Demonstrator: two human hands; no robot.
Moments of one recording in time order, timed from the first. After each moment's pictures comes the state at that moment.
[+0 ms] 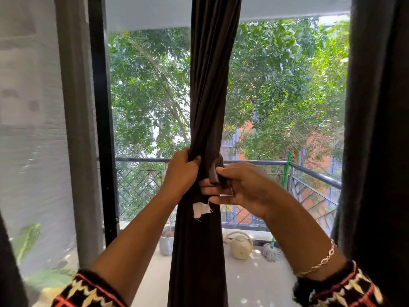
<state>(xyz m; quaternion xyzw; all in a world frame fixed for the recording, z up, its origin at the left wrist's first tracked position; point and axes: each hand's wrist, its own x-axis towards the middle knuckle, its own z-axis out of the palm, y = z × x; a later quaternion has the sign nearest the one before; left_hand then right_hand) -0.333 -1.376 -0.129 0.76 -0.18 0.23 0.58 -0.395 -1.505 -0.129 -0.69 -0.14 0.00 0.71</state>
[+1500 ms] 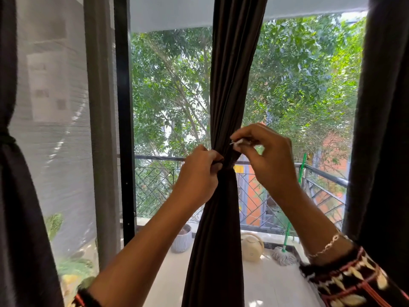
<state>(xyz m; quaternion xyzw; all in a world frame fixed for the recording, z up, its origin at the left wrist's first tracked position) -0.377 -1.357 -0.128 0.84 -0.25 0.37 0.32 -0.392 -1.492 -0.112 -0.71 -0.29 -0.55 0.34</state>
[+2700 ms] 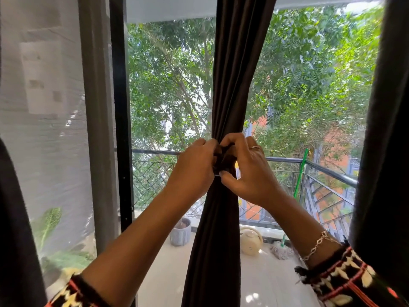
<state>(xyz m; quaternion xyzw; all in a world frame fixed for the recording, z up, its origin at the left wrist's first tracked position) -0.361 -1.358 -0.128 0.86 -0.23 0.39 0.24 -0.364 -1.491 -0.140 -0.82 -0.30 -0.46 0.19</state>
